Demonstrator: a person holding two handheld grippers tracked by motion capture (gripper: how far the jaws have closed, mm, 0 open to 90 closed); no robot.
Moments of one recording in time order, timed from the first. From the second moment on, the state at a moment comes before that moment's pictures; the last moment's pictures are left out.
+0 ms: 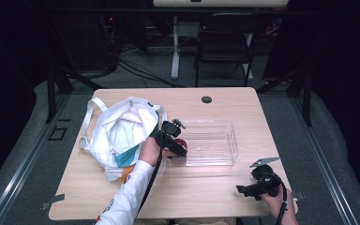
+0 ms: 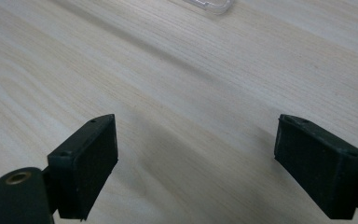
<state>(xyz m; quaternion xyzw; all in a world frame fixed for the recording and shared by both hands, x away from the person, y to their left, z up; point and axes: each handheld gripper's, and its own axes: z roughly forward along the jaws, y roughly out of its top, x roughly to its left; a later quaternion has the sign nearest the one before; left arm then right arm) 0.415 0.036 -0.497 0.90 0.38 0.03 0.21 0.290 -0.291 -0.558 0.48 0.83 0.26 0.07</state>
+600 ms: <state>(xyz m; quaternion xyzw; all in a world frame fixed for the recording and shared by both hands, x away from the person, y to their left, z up) 0.404 0.047 -0.443 0.90 0.36 0.06 0.26 0.289 -0.291 -0.558 0.48 0.83 0.26 0.07</state>
